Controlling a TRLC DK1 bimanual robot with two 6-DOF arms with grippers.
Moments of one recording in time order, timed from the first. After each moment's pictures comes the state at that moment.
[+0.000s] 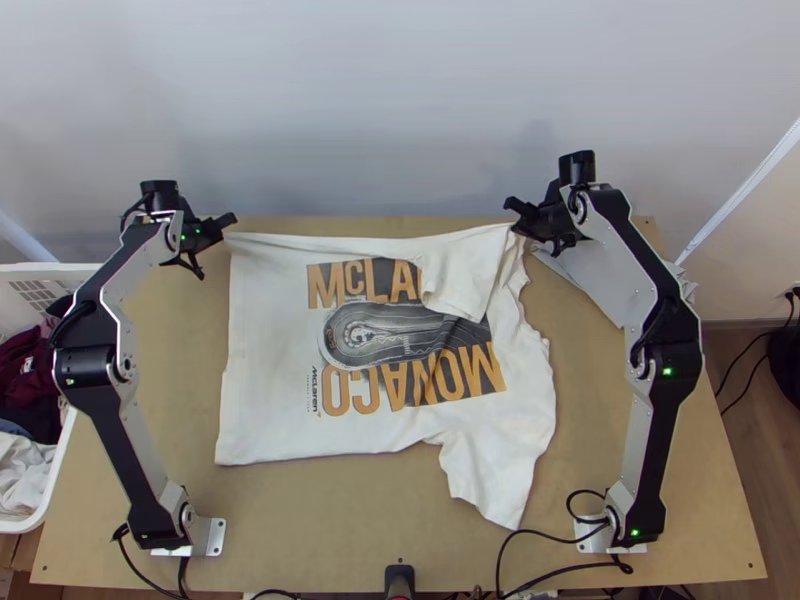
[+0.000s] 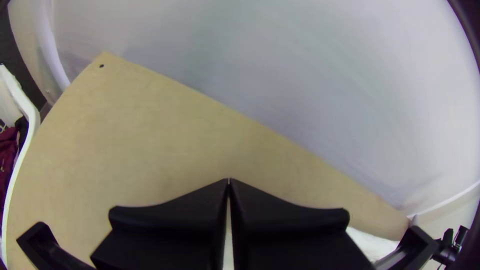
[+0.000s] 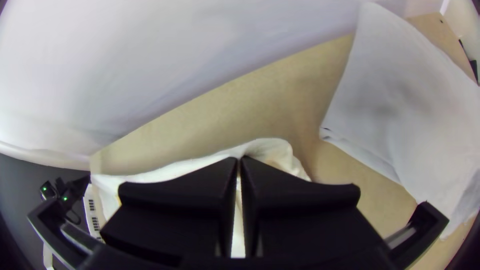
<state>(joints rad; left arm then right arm) 0.13 2.15 1.76 -0.39 0.11 -0.38 0.12 2.22 2.04 -0.74 -0.27 0.52</state>
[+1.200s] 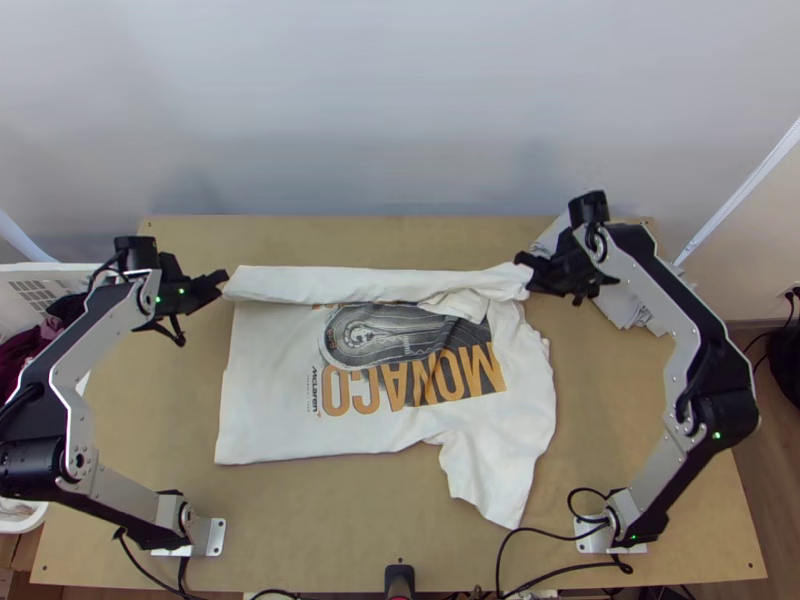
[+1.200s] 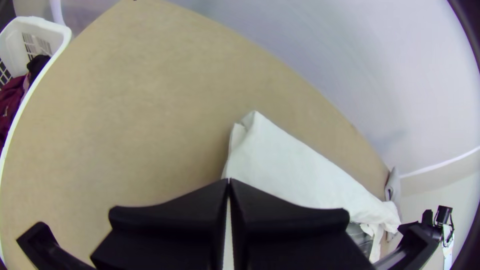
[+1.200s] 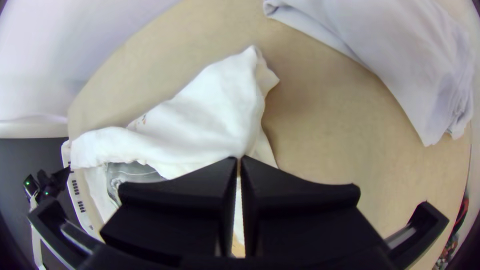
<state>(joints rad) 0.16 1.64 1.13 -0.37 0.28 -0.35 0.14 1.85 1.51 -0.82 -0.24 0.44</state>
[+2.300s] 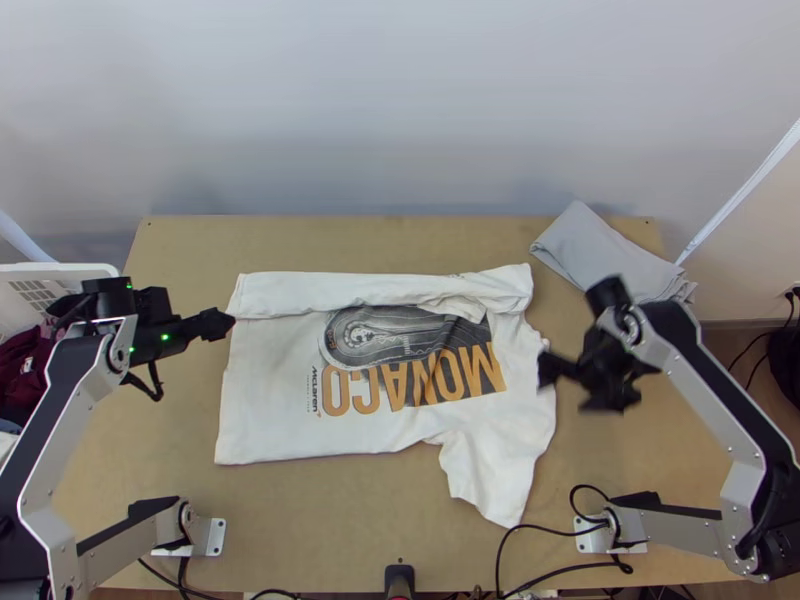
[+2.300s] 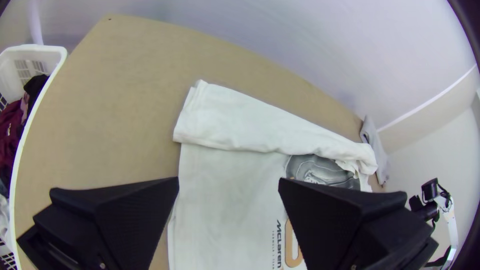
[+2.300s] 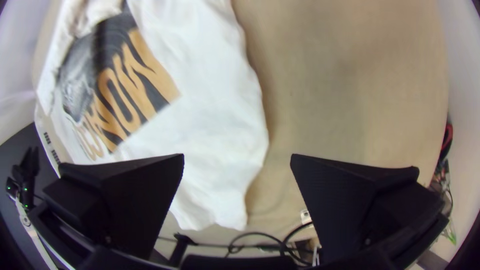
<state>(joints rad) 0.16 1.19 0.92 -0.58 0.39 -0.17 0.19 1.37 1.03 -1.27 -0.24 0.52</state>
